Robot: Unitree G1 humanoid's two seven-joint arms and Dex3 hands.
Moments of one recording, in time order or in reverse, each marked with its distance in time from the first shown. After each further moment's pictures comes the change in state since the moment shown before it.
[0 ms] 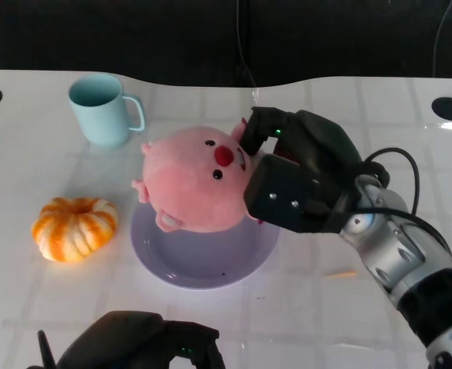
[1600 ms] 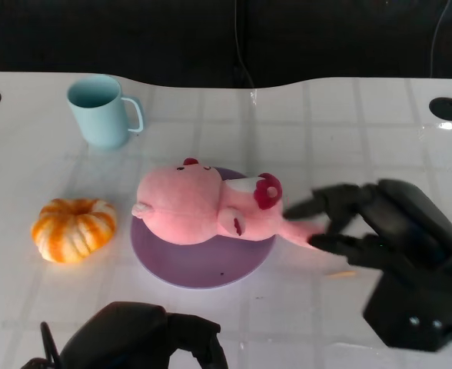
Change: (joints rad) left arm -0.032 -0.013 0.004 0.028 0.027 -0.024 0.010; right arm 0.590 -0.300 -0.153 -0.725 0.123 -0.122 0.243
